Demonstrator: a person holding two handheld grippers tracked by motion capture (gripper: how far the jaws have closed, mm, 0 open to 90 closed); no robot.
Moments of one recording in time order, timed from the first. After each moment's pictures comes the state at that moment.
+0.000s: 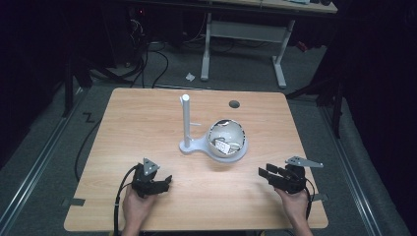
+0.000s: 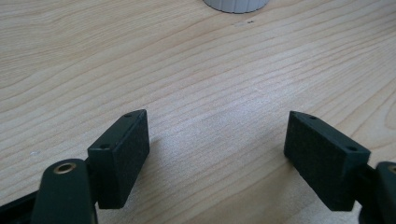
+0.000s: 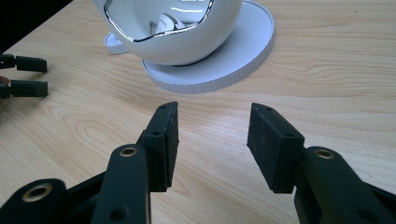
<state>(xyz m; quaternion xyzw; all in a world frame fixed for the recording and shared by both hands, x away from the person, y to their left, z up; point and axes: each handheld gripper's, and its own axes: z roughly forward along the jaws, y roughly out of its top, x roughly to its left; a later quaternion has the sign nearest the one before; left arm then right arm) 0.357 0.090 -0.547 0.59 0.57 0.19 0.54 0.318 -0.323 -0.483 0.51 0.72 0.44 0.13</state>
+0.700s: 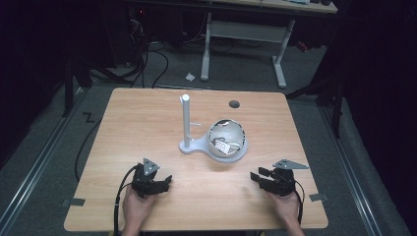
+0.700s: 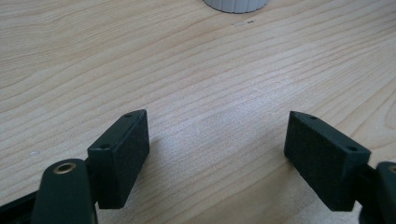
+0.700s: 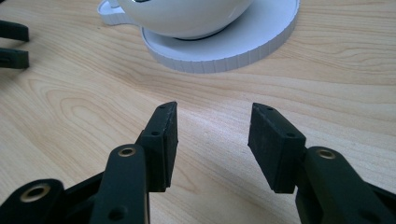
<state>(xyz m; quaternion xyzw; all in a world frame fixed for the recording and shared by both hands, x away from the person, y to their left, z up) 0.357 0.090 -0.547 0.59 0.57 0.19 0.54 0.320 -0.300 -0.503 0.50 0.75 0.41 0.14</state>
